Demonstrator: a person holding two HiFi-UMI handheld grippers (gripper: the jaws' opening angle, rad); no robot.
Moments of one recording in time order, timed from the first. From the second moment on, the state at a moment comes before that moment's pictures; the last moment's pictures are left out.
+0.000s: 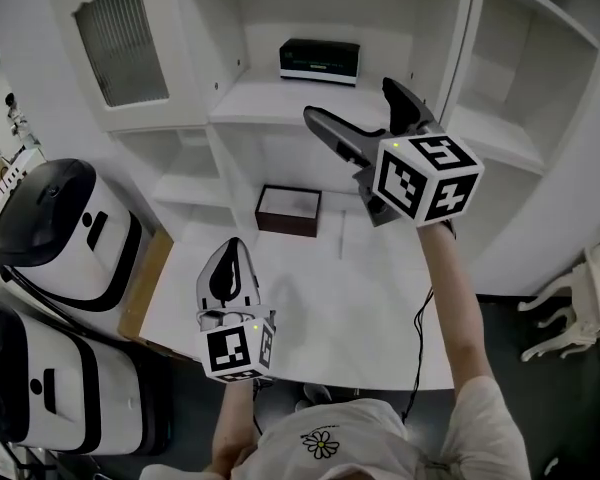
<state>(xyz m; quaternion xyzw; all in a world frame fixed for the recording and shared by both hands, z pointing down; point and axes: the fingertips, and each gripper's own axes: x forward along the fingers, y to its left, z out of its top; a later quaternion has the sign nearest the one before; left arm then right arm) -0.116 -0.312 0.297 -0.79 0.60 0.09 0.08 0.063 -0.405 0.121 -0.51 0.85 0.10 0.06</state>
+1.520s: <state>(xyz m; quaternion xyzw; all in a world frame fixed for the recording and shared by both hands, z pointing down) -0.141 -0.333 0.302 -0.77 0.63 0.11 0.06 0.009 -0.522 0.135 -0.39 0.91 -0.12 -0.08</state>
